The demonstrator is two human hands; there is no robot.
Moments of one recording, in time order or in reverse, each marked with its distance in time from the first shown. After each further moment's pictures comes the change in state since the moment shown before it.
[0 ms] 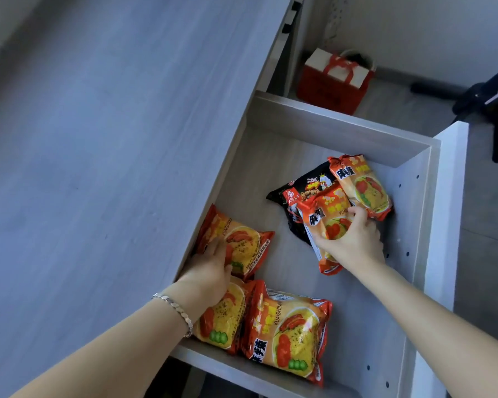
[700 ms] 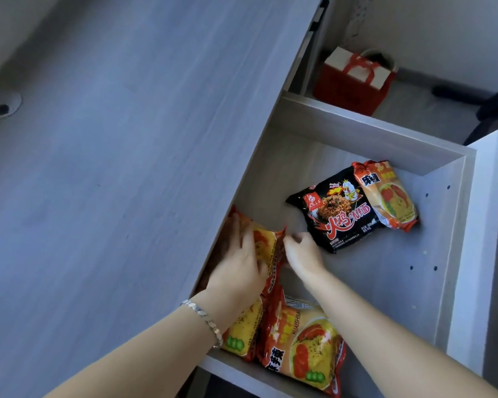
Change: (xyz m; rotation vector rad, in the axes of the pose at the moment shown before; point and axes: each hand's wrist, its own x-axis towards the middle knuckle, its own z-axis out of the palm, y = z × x) left_hand -0.002 0.015 -0.004 -0.332 0.208 0.095; right_hand -0.030 -0.079 0.069 0.454 -0.386 0.252
